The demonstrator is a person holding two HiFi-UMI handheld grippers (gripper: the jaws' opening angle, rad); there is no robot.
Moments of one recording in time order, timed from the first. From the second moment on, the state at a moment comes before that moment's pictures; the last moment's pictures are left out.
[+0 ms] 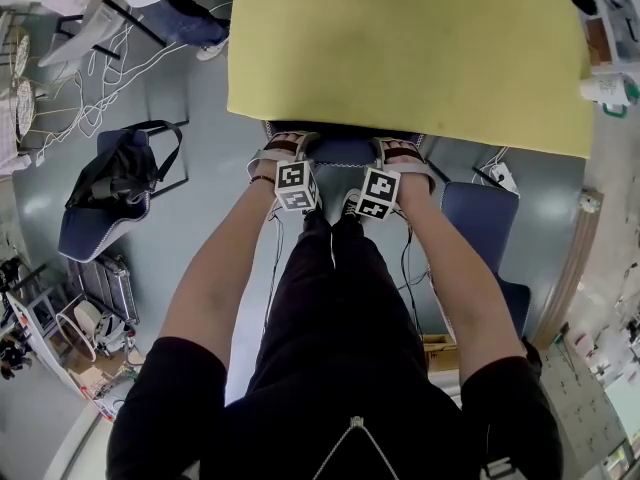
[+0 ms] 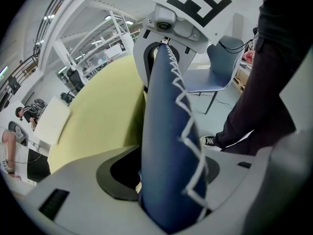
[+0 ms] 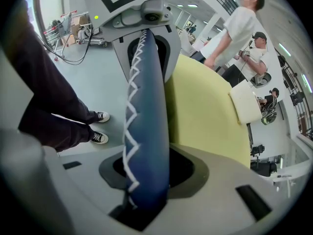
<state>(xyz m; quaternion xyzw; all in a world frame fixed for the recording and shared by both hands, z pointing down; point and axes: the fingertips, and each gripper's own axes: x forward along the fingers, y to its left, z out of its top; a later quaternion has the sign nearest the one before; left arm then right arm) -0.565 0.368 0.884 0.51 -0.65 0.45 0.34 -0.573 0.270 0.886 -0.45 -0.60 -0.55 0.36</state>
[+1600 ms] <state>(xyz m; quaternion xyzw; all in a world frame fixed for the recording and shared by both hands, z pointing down) -0.585 0.415 0.448 0.32 -0.94 0.10 0.10 -0.580 0.305 0.445 -0.29 -0.94 -0.03 0.16</state>
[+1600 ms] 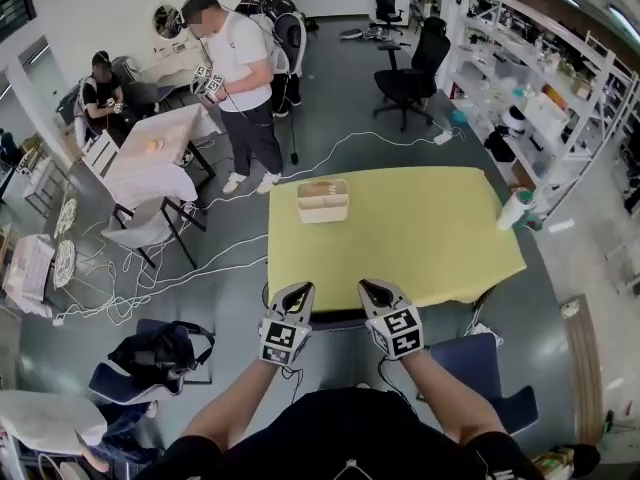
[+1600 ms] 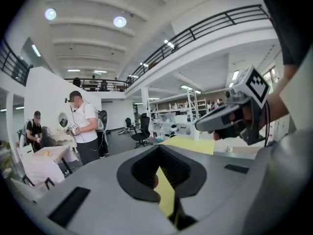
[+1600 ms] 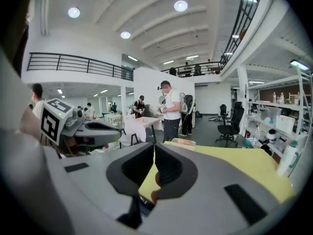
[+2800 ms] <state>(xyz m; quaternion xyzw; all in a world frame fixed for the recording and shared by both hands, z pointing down) -0.502 0.377 0.420 0.27 -0.96 0.00 0.06 -0.511 0.241 0.409 -0.26 -0.96 0.05 0.13</state>
